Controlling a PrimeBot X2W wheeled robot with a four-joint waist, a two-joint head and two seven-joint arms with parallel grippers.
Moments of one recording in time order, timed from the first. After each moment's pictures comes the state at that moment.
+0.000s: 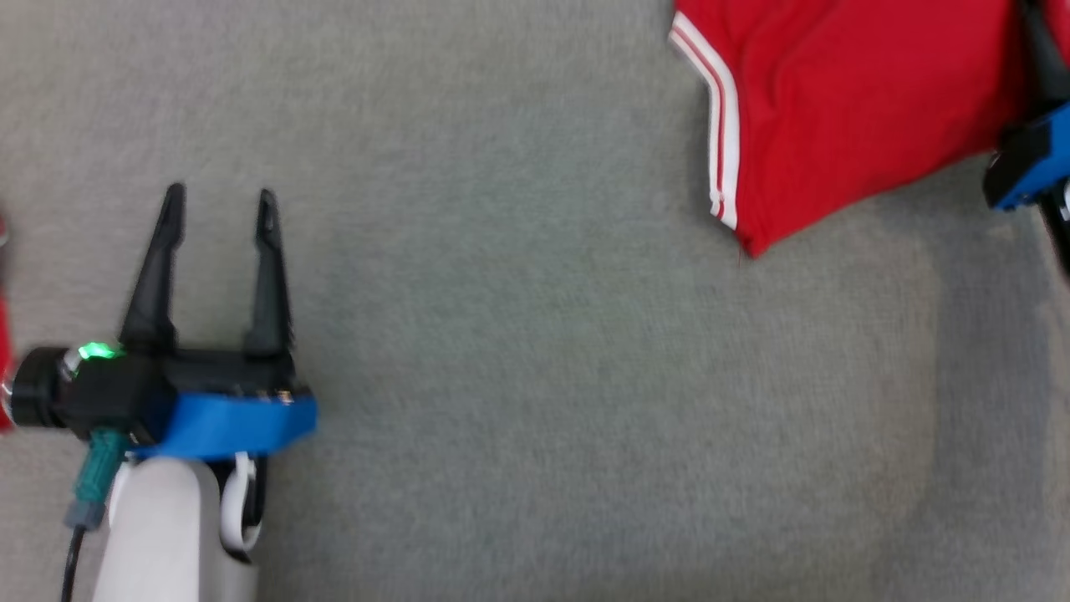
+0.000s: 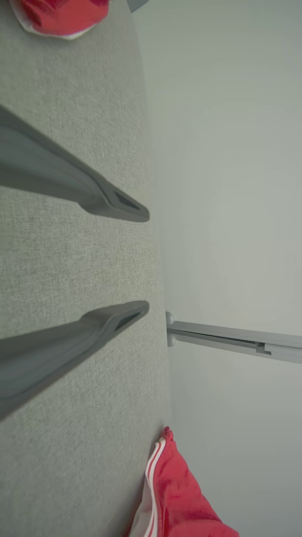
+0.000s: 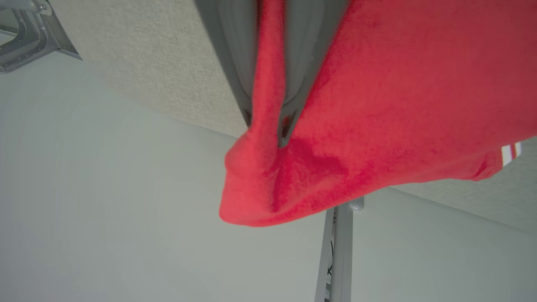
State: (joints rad) left arm -0.28 0.09 -0.01 0.06 -0.06 -0.12 -0.26; right arm -0.96 -0.43 0.21 0.81 0.17 0.13 -0.26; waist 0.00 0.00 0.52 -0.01
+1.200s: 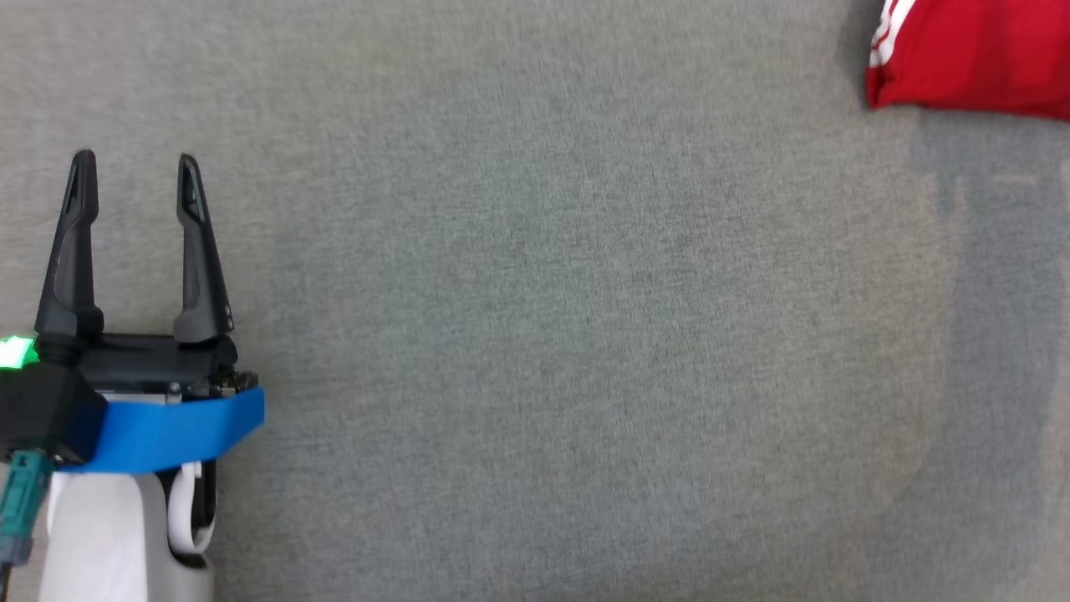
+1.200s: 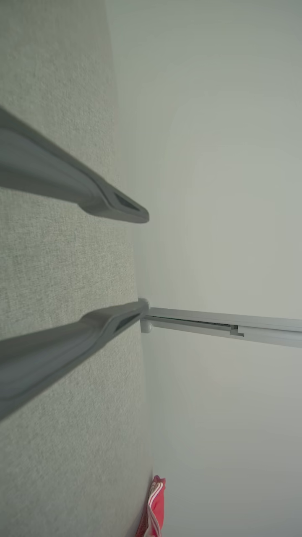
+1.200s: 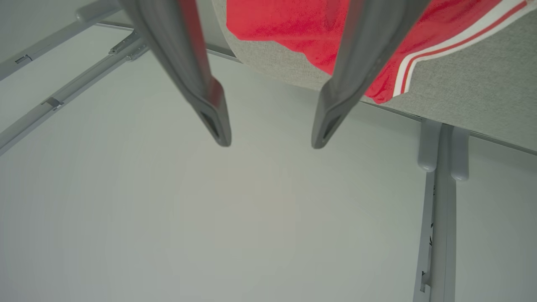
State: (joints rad) left arm -0.29 0.14 0.05 -0.08 -0.07 -0.12 -0.26; right arm -1.12 -0.58 0.15 0.79 0.16 0.13 -0.25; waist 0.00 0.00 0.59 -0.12
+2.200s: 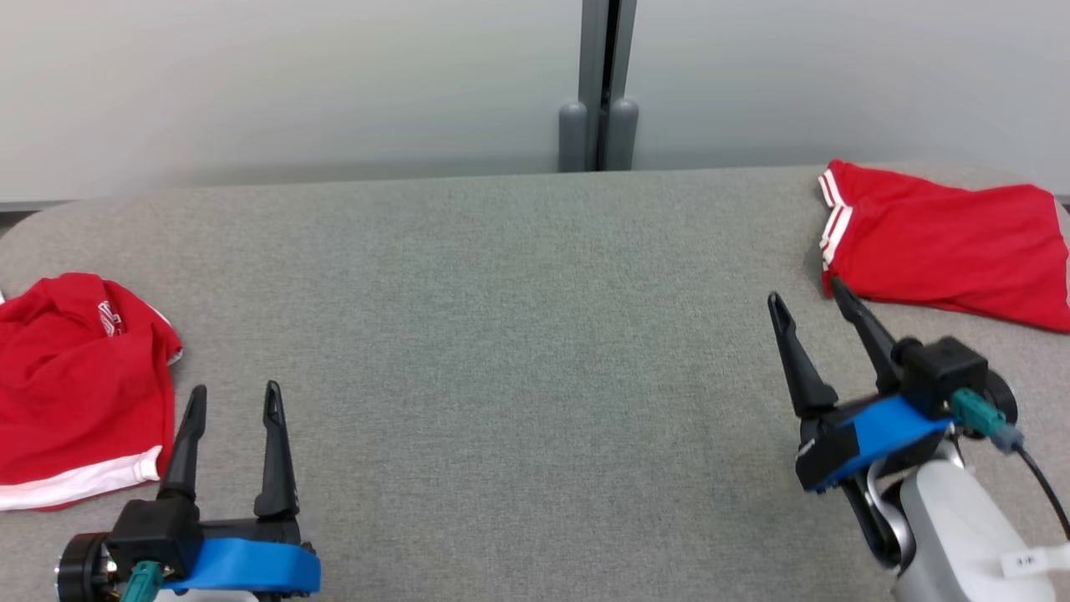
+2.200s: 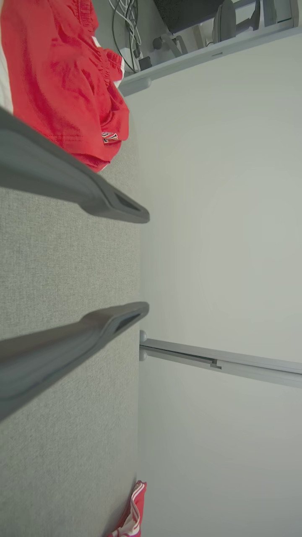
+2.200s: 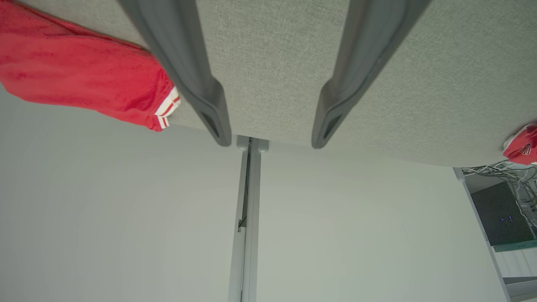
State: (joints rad) left arm -0.01 0.06 0.06 0.14 -0.08 -0.11 -0.26; right arm -0.39 -0.21 0.19 0.45 0.22 0.13 -0.26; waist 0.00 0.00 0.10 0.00
